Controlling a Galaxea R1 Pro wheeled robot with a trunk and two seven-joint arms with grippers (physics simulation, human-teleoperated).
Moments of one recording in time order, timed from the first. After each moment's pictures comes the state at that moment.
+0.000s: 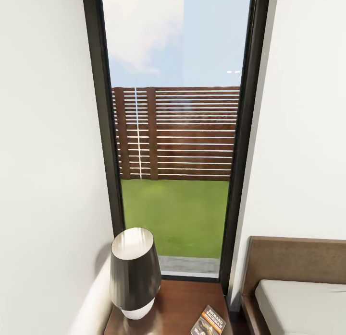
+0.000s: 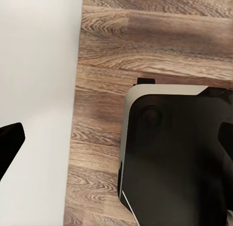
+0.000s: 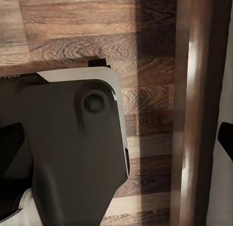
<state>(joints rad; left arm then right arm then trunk) -0.05 0.04 -0.52 -0.09 0.57 -0.04 0.16 -0.16 -0.03 -0.77 -0.02 0.66 0.13 -0.08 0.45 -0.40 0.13</state>
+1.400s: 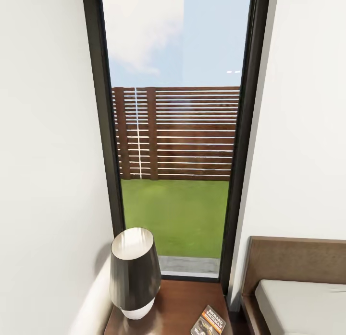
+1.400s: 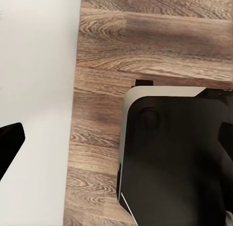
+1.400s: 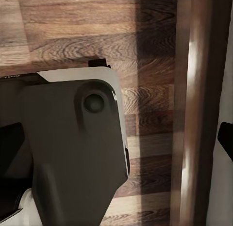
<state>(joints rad) -0.05 0.04 -0.52 -0.09 0.56 -0.04 0.16 -0.16 -0.03 -0.77 -0.02 0.66 0.13 -0.08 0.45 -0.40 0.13</state>
